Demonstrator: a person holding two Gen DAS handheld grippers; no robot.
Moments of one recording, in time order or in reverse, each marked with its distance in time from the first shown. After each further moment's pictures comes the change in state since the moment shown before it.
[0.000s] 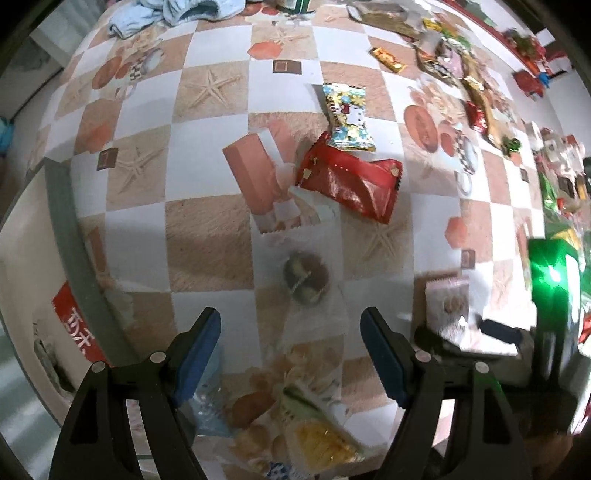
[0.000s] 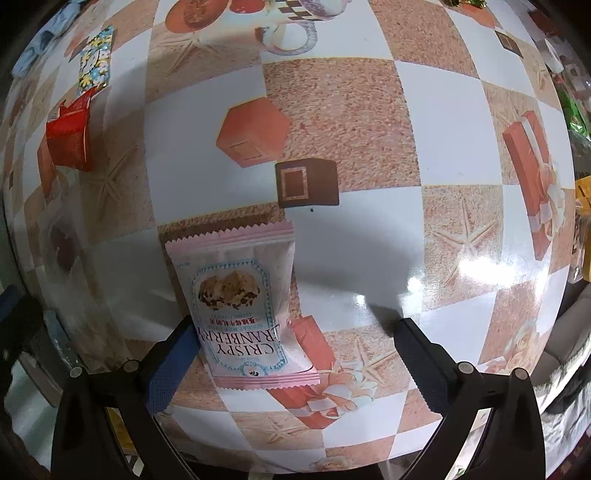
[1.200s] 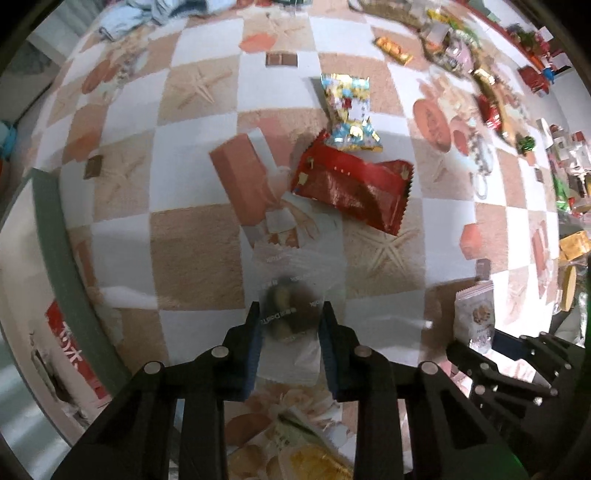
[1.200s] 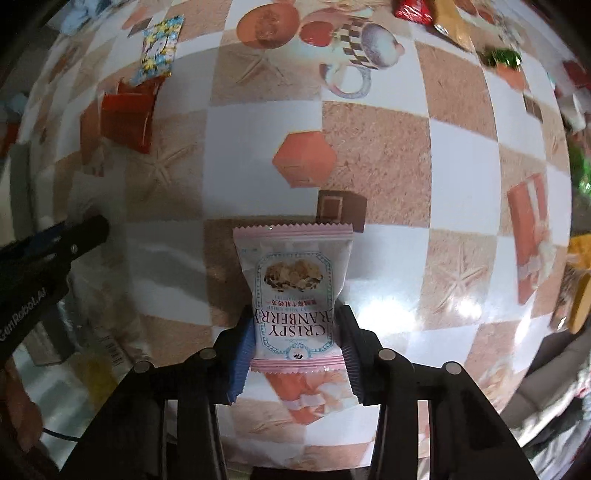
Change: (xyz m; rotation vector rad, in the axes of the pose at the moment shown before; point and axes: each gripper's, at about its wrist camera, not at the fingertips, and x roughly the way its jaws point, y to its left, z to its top) left arm 0.021 -0.028 0.013 0.021 -0.019 0.027; right arm -0.017 0.034 -0.046 -0.148 -0.045 0.034
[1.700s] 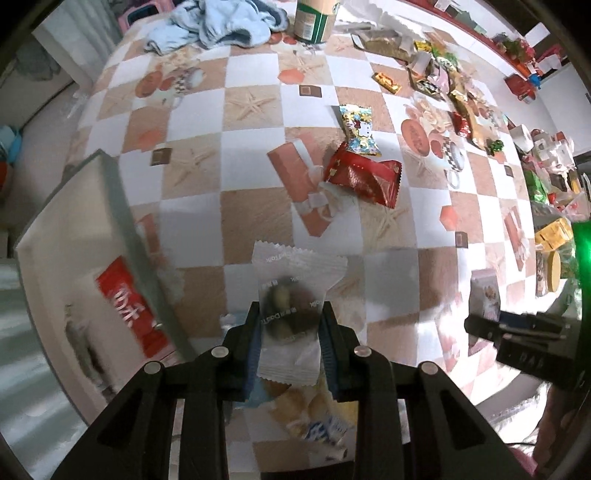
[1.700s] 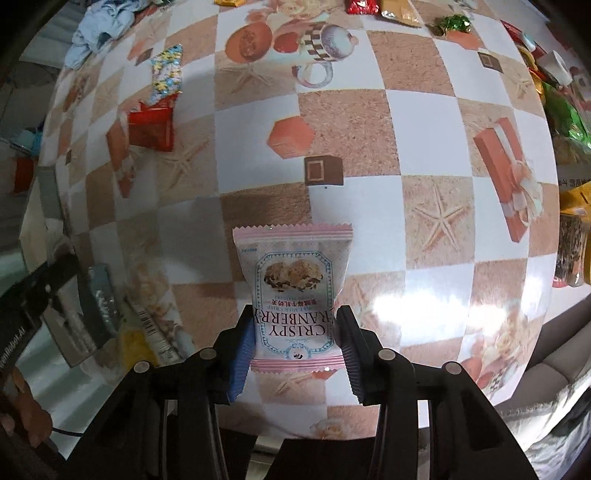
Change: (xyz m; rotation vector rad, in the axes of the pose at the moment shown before) left arm -0.064 0.036 -0.050 0.014 -0.064 0.005; right arm -0.038 -0.014 -0.049 0.080 -0.020 0.093
